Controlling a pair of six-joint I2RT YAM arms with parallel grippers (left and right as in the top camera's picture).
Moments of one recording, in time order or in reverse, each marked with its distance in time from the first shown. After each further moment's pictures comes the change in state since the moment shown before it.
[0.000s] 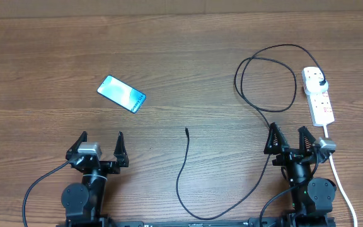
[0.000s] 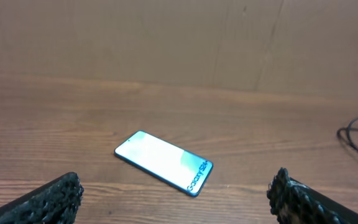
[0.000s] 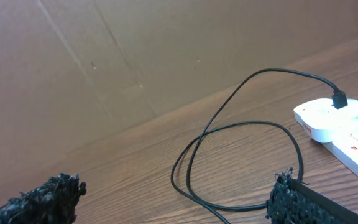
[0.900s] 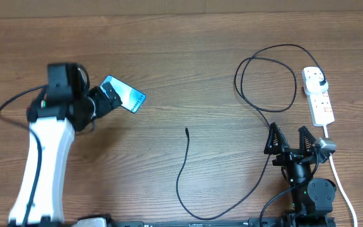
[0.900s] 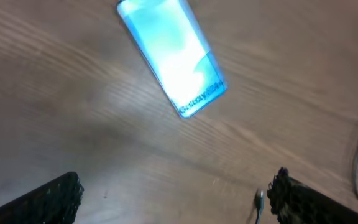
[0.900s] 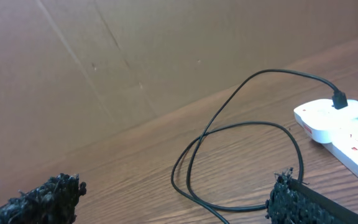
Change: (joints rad) left arm -0.010 1.394 1.141 -0.780 0.017 -0.394; right arm 0.000 -0.003 0.000 0.001 0.000 0.000
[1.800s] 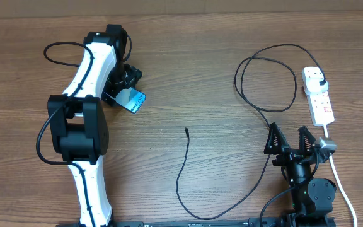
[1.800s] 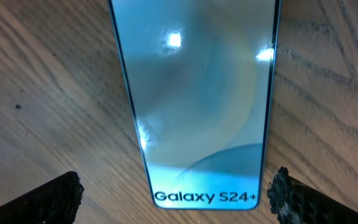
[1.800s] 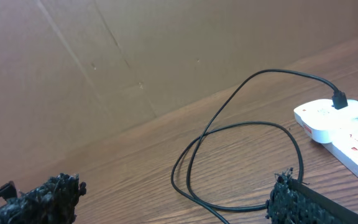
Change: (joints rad) left arm -0.162 0.855 0.711 -0.348 -0.213 -0.510; right arm 0.000 0.000 0.000 -0.002 0.000 0.000
